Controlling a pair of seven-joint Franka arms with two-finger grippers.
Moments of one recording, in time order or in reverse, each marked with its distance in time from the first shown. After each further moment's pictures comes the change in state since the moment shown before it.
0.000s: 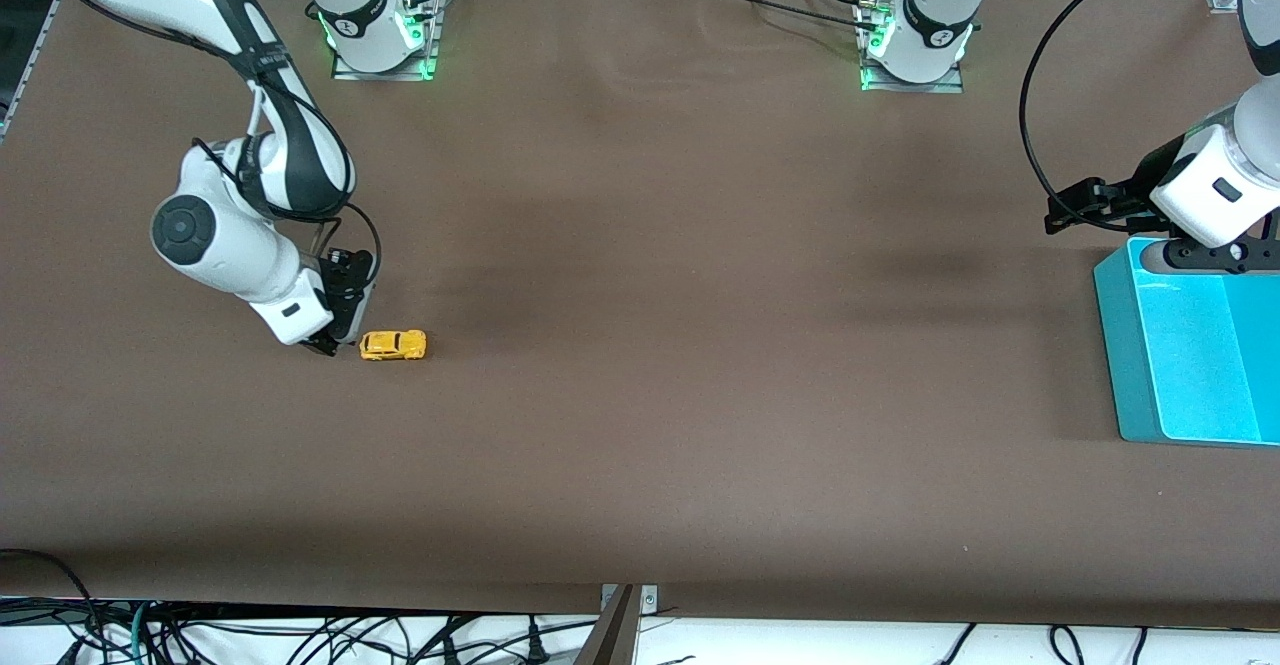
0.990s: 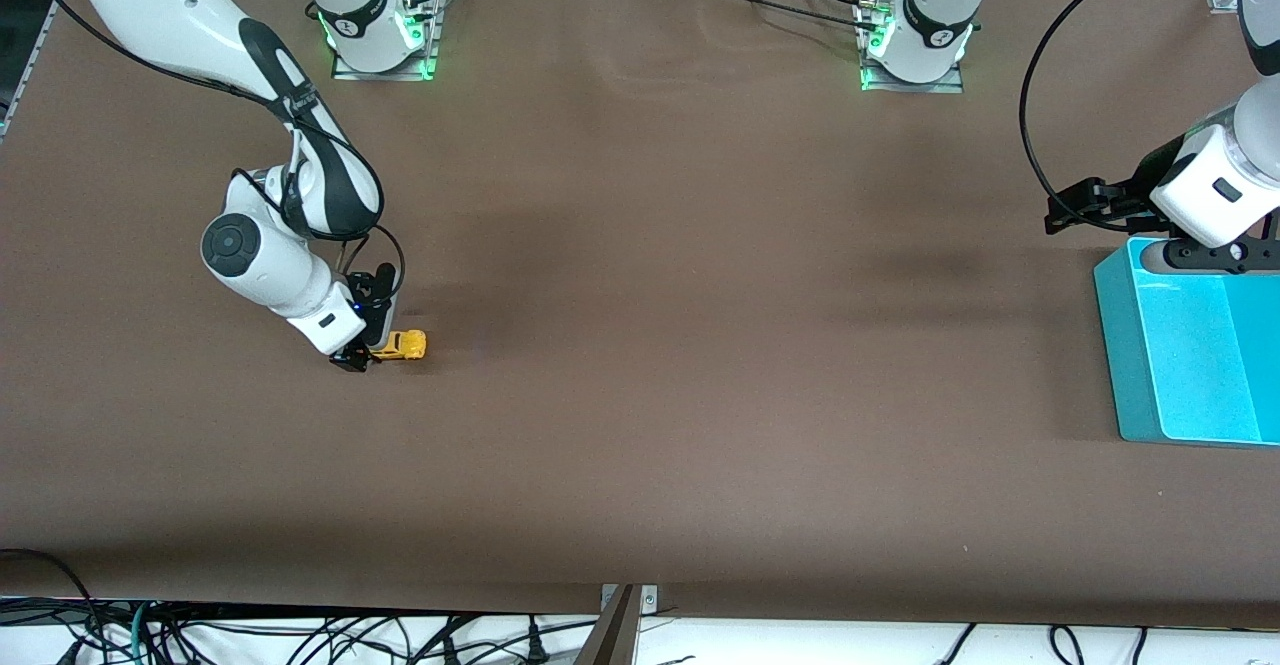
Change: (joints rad) left arm 0.000 0.000 0.000 0.000 0.000 0.000 0.000; right arm 0.002 0.104 0.011 -0.012 -0.044 0.204 -0.086
